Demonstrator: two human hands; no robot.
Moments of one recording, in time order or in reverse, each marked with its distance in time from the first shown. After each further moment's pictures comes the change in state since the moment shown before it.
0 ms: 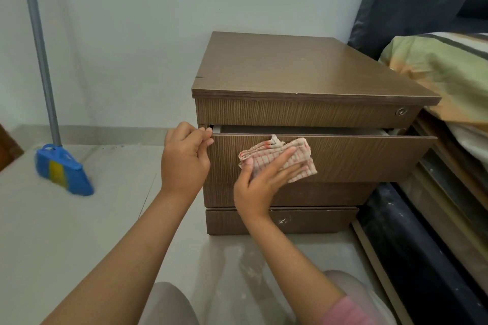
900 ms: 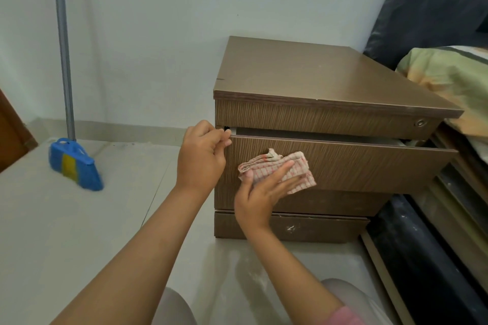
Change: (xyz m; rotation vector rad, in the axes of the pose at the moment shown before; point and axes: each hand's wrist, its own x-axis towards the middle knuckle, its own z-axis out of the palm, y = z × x) left_hand 0.006 -0.002 -0.004 -0.059 -0.041 -0.027; right_hand -0.025 0.008 0.021 0.000 -0.042 -0.016
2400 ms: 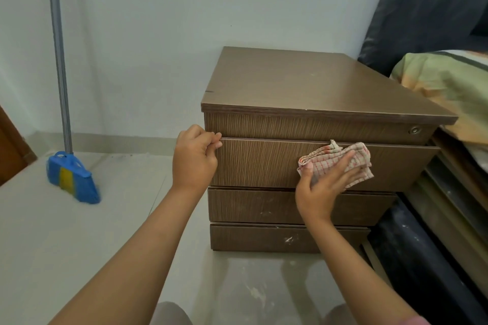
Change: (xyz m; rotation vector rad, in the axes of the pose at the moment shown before) left_hand 0.018 -0.013 0.025 0.019 0.054 -0.017; right_hand 0.098 0.054 -0.080 -0.056 0.077 -0.010
